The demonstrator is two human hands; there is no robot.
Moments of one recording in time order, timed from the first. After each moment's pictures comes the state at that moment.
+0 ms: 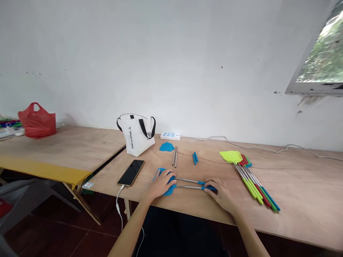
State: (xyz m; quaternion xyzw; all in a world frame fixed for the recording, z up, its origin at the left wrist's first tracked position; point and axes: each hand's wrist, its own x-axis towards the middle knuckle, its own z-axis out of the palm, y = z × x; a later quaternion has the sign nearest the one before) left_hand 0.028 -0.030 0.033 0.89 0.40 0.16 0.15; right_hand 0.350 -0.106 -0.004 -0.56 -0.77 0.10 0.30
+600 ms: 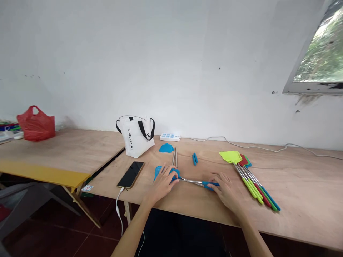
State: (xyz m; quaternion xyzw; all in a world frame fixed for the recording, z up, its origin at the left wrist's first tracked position) left_hand 0.040 -0.043 0.054 0.90 0.34 0.26 0.04; right_hand 0.357 -0.108 0.007 -0.60 -0.73 0.00 0.32
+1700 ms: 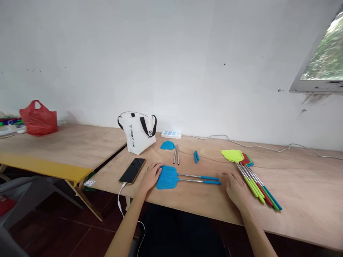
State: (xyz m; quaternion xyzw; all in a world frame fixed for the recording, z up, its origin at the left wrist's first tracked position) left_hand -0.012 0.009 0.005 0.81 0.49 0.29 0.11; right_hand 0.390 -0.102 -0.023 -0.71 -0.63 -0.11 0.28
